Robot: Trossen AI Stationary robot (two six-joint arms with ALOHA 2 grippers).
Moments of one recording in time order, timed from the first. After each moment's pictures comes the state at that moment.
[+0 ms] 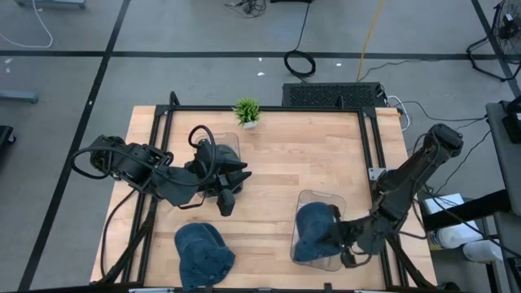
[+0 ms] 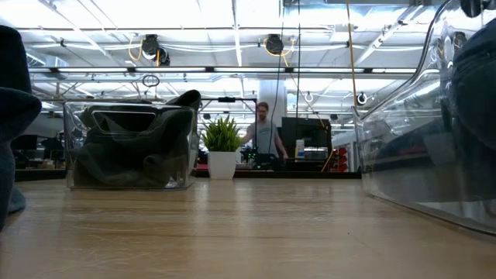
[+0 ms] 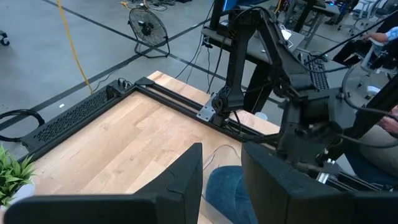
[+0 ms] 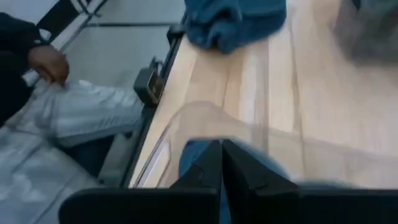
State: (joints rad) left arm -0.48 1.69 2.22 -1.04 -0.76 -0.63; right arm 0.85 1.25 0.83 -0.23 0.45 0.53
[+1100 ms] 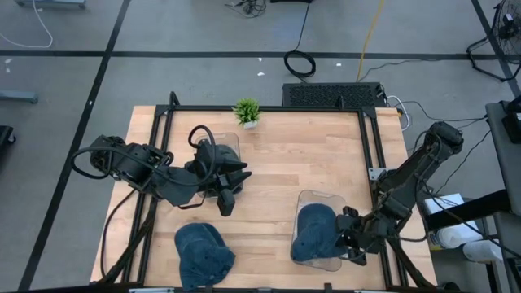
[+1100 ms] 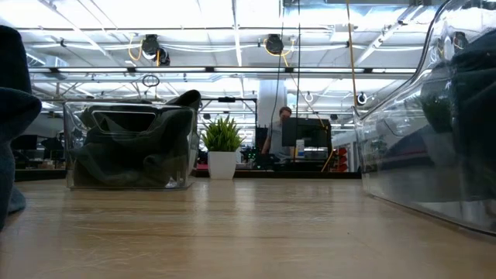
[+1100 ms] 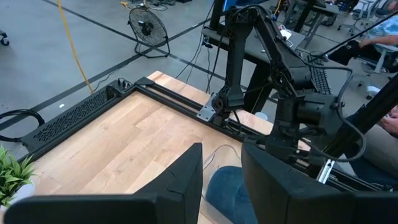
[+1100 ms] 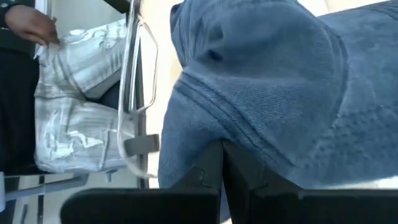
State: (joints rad) left arm -0.48 1.69 2.22 -1.04 -0.76 -0.63; right arm 0.88 1.20 0.82 -0.56 0.15 1.05
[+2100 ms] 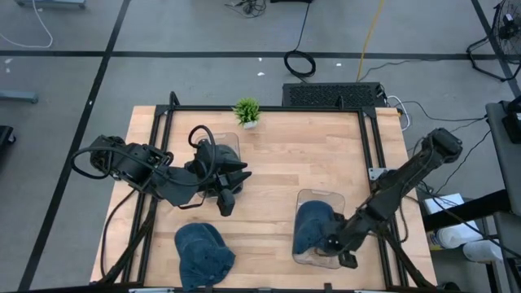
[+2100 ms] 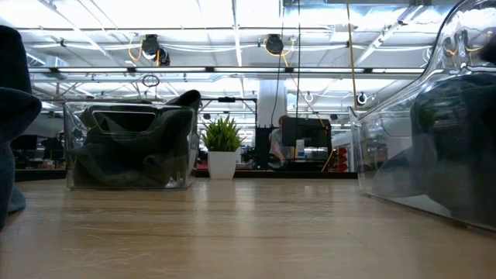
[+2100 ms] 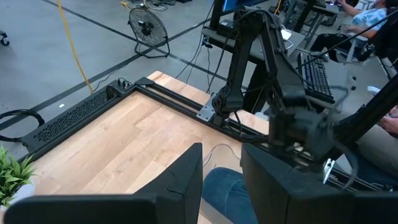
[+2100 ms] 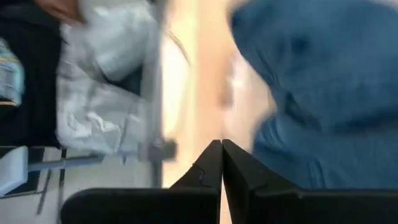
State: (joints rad) left arm -0.48 1.69 2.22 -1.04 -0.76 -0.63; right arm 0.75 1.33 0.82 -0.39 -0.06 0.89
